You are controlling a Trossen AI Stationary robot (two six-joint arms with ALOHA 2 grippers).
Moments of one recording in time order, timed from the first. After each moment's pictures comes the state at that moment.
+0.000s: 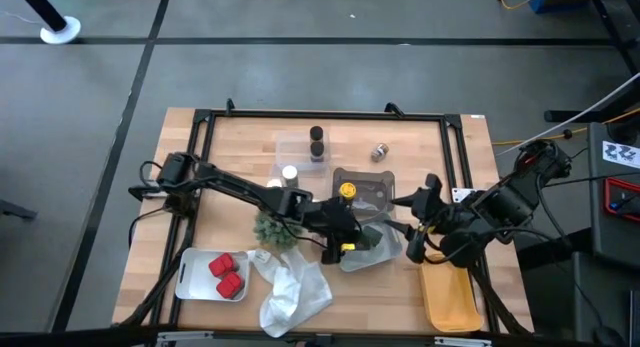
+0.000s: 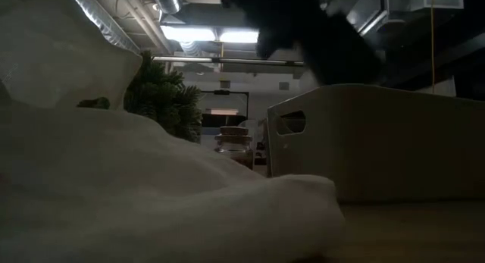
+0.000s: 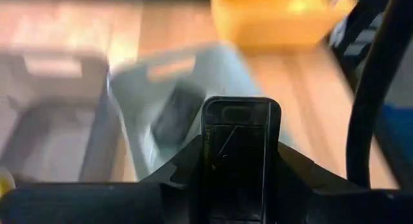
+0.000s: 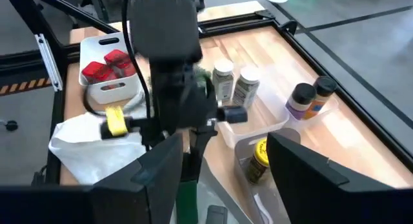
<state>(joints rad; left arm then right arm) -0.20 1.91 1.46 -0.19 -0.04 -0.14 0.69 1.37 1.62 -1.11 0.79 0.73</state>
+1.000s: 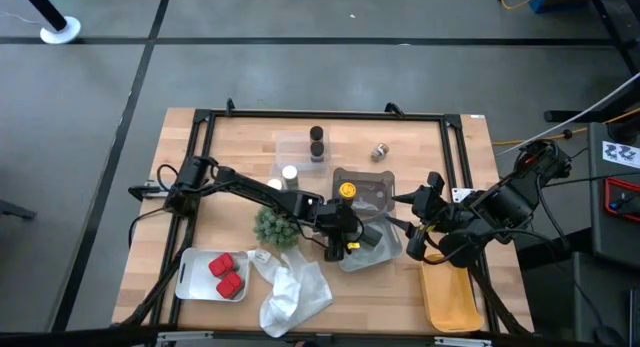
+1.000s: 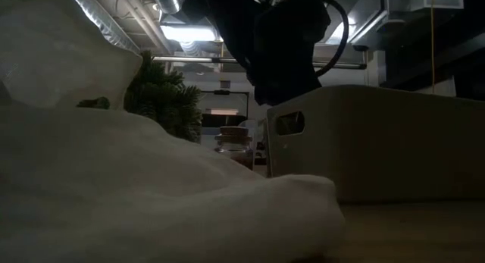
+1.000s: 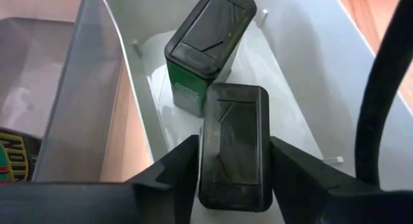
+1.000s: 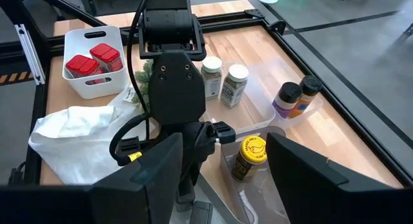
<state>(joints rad) -0.16 2.06 1.49 -0.28 -0.03 -0.16 0.69 1.37 1.62 -1.16 0.81 0.73</state>
